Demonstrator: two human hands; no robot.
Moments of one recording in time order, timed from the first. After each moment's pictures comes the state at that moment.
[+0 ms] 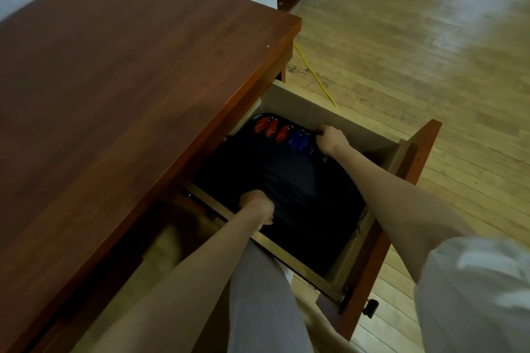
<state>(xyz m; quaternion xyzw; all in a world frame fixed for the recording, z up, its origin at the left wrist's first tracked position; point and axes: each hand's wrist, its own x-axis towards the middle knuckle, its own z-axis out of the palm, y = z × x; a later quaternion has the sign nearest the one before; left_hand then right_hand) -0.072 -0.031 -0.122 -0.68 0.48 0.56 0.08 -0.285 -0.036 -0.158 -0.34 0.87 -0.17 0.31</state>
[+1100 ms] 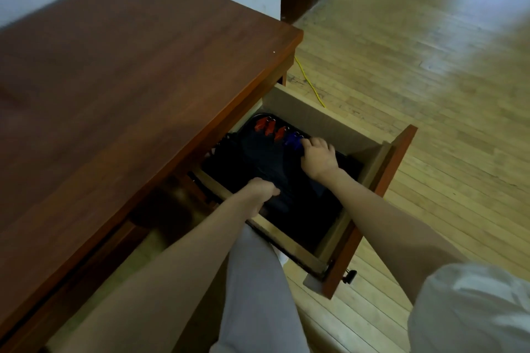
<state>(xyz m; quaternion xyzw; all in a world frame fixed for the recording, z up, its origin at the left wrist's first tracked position) -0.055 -0.008 -0.069 -0.60 0.50 0.63 0.08 -0.220 0.013 -0.123 -0.48 0.85 -0.01 0.19</state>
